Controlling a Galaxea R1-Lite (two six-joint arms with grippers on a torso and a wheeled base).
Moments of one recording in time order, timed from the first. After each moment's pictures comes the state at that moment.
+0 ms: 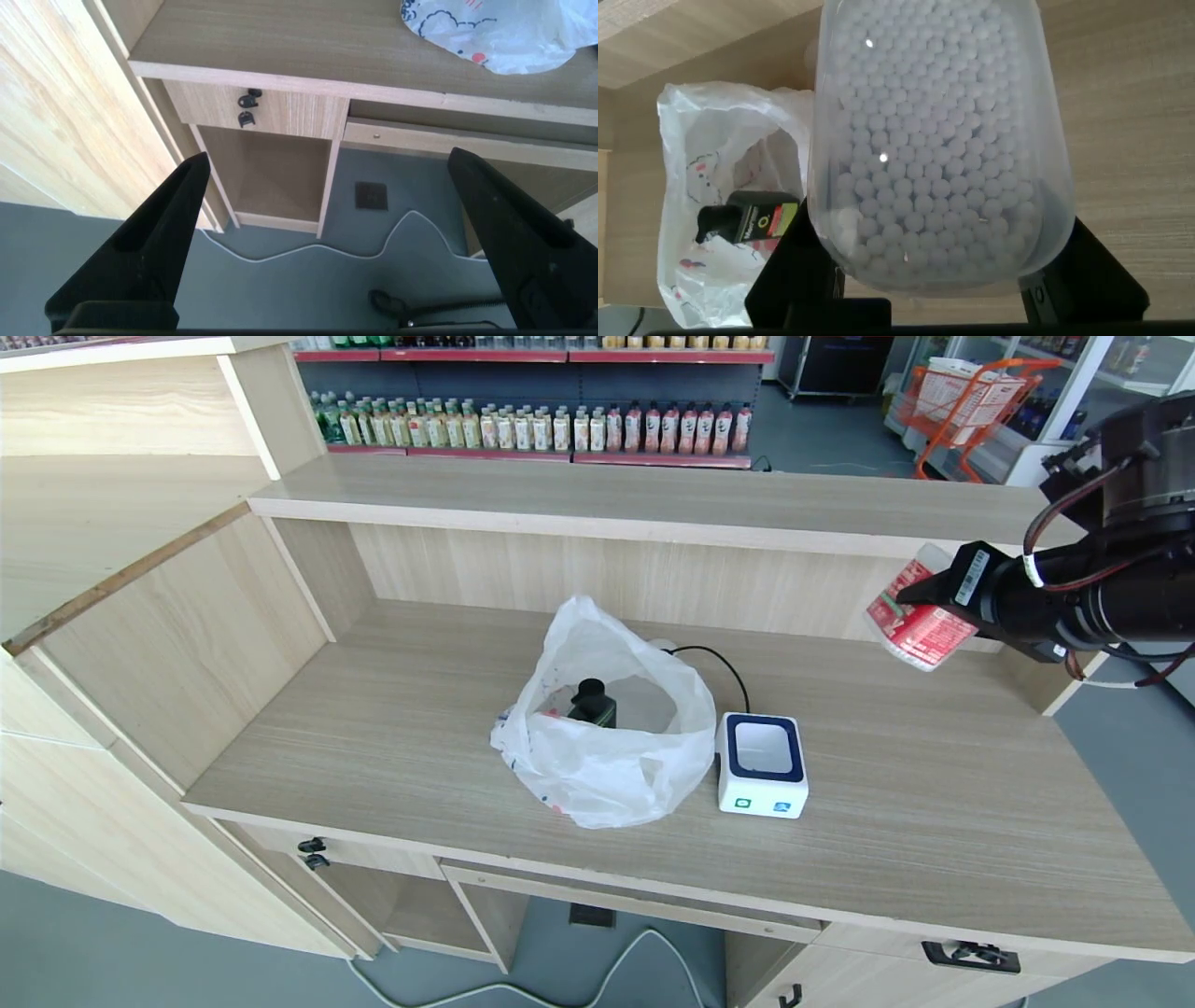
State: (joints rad) left arm -0.05 0.08 0.00 0.00 0.00 0.00; right arm 0.20 1.62 -1.36 0.14 -0.11 0.49
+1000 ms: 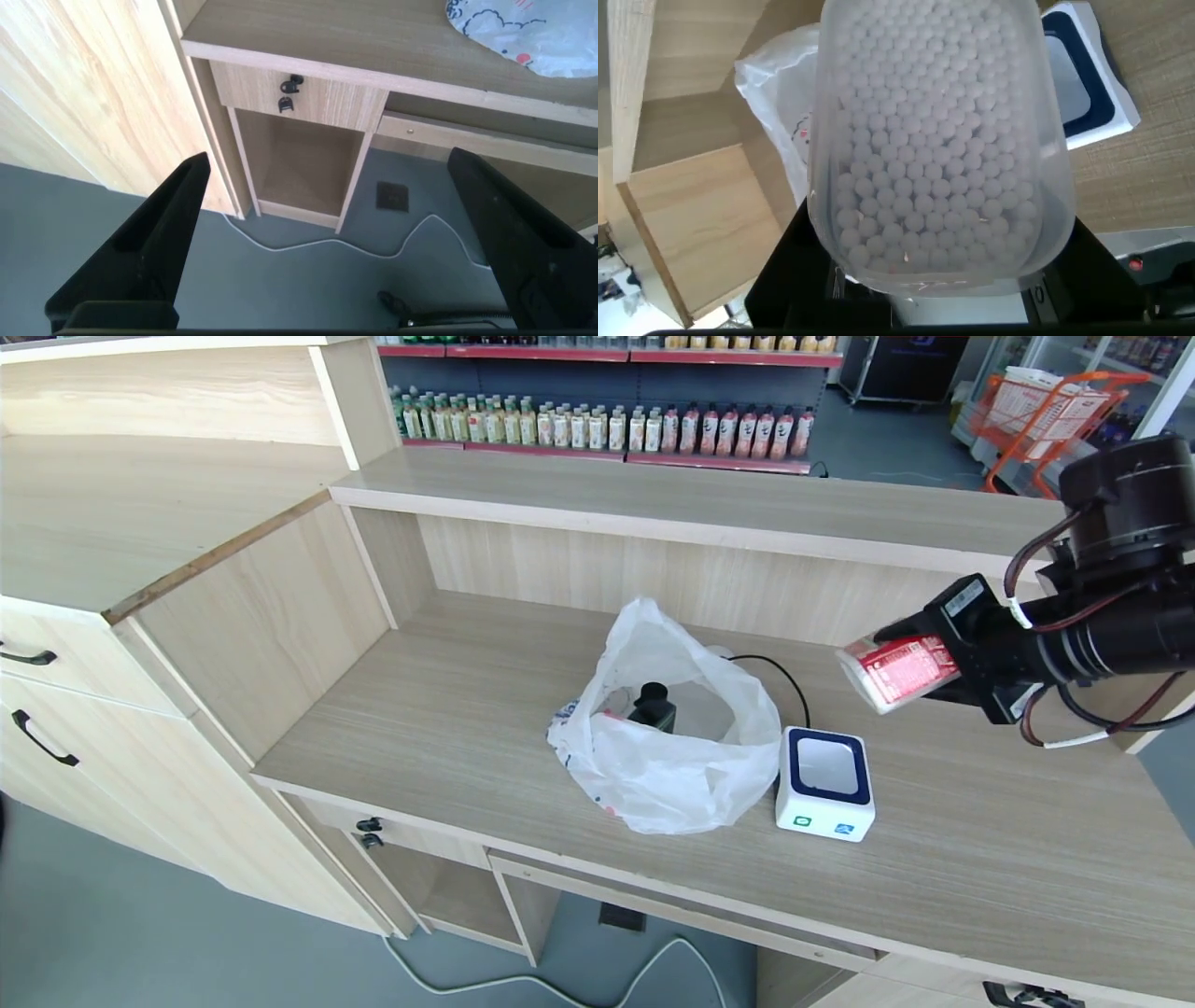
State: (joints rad) left arm -0.05 0.08 0.00 0.00 0.00 0.00; right arm 0.20 1.64 -1.33 0.26 0.05 1.06
